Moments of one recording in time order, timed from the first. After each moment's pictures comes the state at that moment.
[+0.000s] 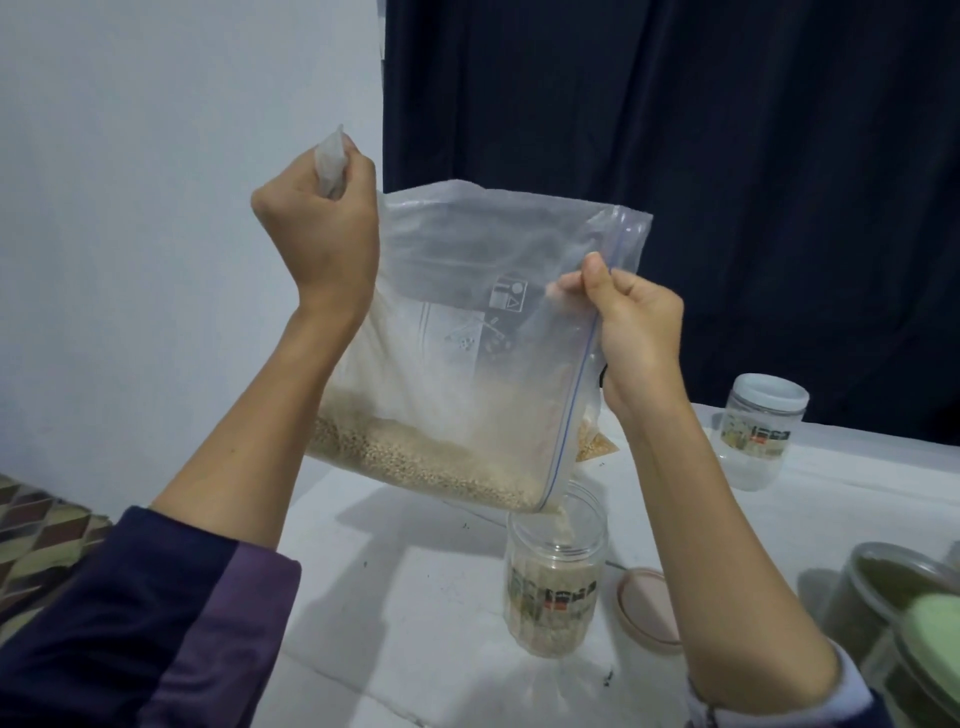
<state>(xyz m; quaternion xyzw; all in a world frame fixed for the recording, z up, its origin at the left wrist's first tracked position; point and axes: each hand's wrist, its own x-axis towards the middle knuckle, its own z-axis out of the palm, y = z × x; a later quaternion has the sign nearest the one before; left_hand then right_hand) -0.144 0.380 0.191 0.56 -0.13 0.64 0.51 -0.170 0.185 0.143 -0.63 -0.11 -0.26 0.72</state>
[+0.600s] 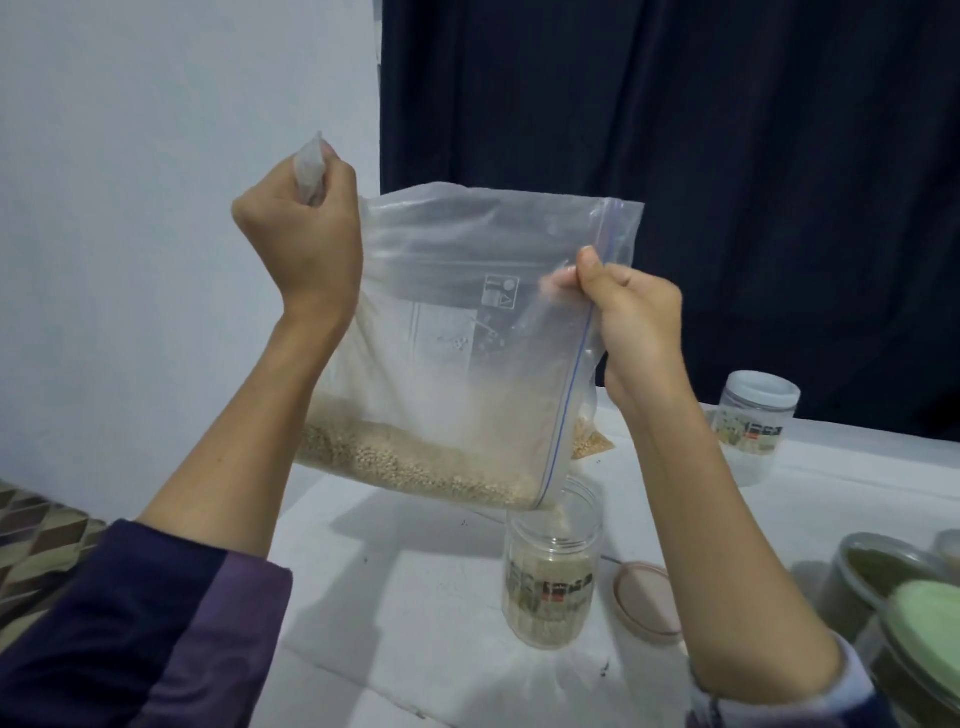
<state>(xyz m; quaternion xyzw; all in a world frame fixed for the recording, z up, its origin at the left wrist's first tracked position) -0.153 0.386 0.189 0.55 -0.12 0.64 0.52 -0.180 0.183 0.150 -0.64 -0.12 -0.23 0.73</state>
